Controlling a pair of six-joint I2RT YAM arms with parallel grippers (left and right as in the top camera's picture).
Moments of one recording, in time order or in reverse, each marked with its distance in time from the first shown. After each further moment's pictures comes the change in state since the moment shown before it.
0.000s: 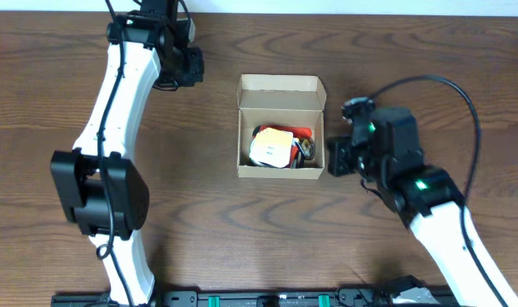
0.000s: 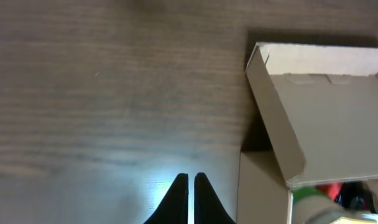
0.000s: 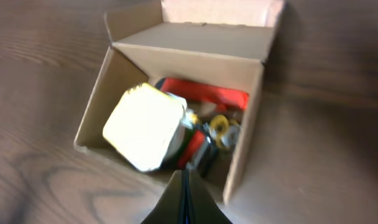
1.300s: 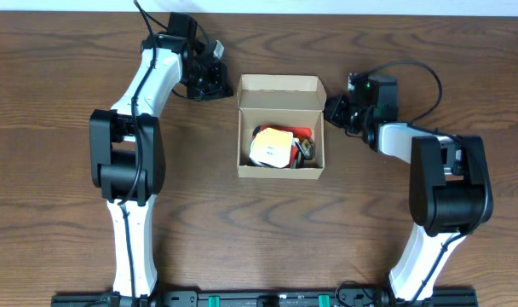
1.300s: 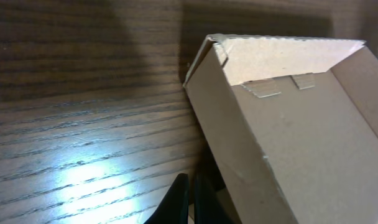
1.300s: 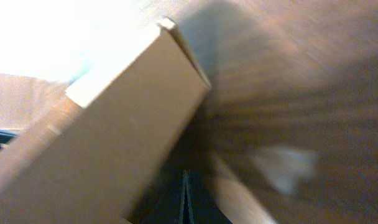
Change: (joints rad) left arm -0.004 0.277 0.000 0.181 0.400 -0.042; right arm -0.265 0.861 0.122 0.748 -0.376 0.362
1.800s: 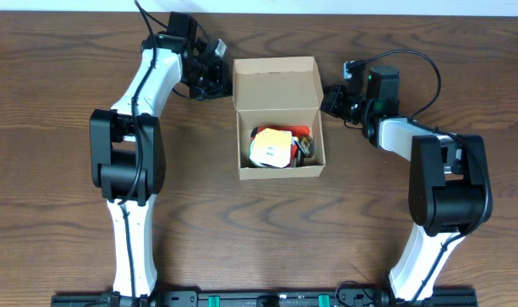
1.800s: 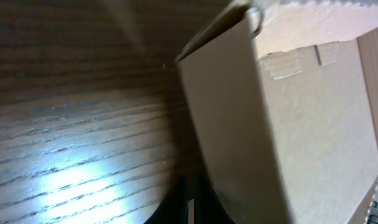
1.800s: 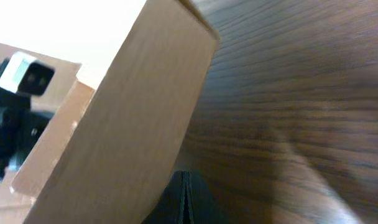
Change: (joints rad) left arm 0.001 0.000 0.000 0.023 0.069 0.000; right arm 0.003 0.000 0.037 0.068 -0.140 -0.022
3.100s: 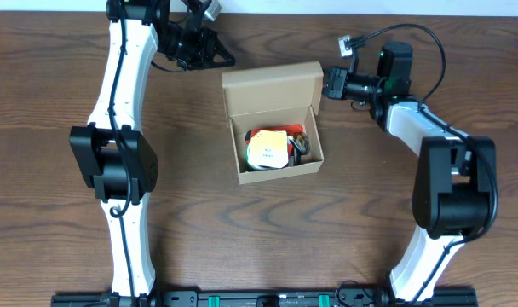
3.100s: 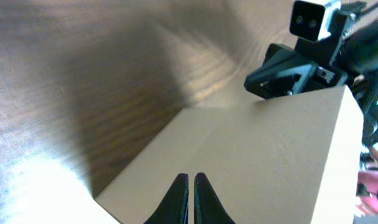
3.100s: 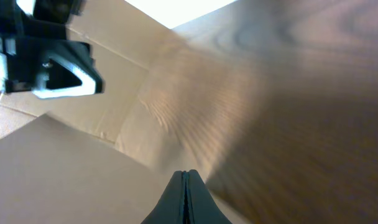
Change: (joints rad) left arm 0.053 0.000 0.434 -0.479 0.228 0.339; right arm -0.024 -0.036 0.153 -0.113 -0.363 -0.122
